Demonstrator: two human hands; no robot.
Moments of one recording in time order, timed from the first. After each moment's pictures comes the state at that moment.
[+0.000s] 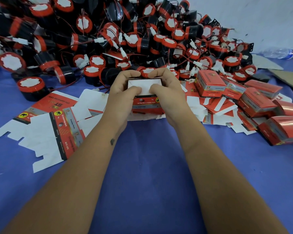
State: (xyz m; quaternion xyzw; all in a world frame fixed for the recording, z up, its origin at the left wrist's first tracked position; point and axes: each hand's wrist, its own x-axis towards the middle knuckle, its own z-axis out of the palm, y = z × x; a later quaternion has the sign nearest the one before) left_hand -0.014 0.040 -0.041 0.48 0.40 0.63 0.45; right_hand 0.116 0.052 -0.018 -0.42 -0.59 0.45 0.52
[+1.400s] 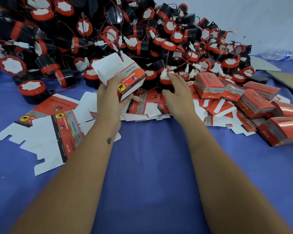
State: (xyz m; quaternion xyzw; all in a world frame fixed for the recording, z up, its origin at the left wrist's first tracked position) left_hand -0.028 0.053 -0.039 0.27 0.41 0.71 0.51; right_hand 0.145 0.082 -0.039 -0.58 -0.65 0.20 0.45
